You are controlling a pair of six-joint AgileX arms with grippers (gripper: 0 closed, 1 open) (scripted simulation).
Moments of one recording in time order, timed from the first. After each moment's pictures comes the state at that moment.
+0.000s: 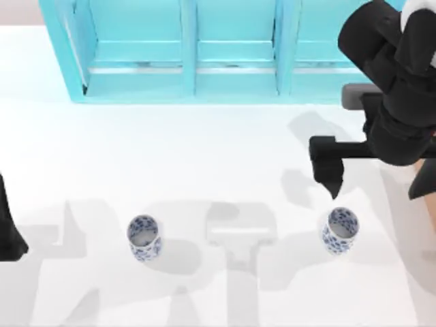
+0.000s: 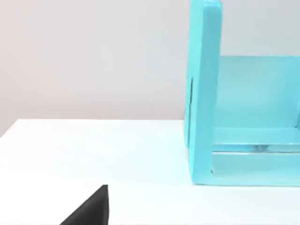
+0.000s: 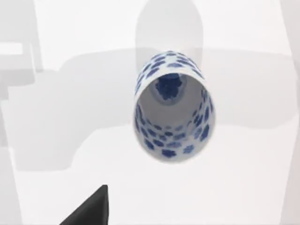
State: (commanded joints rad) left arm 0.00 0.00 0.00 0.00 0.00 0.00; right arm 0.48 1.76 1.42 -1.23 0.00 0.49
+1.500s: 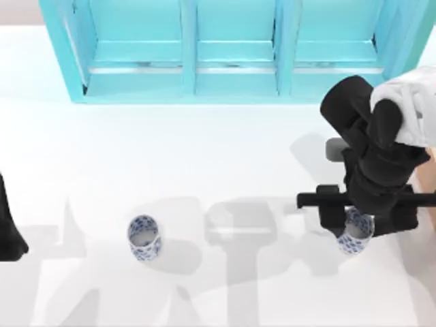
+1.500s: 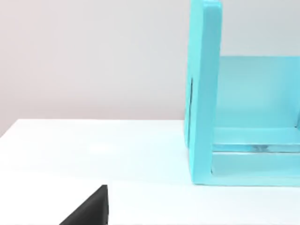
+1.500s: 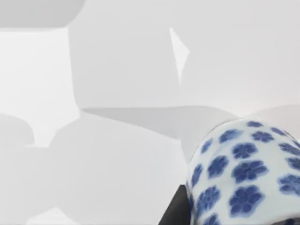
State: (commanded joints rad) left arm 0.00 0.00 0.00 0.00 0.00 0.00; right arm 0.49 1.86 1.15 -0.86 0.00 0.50
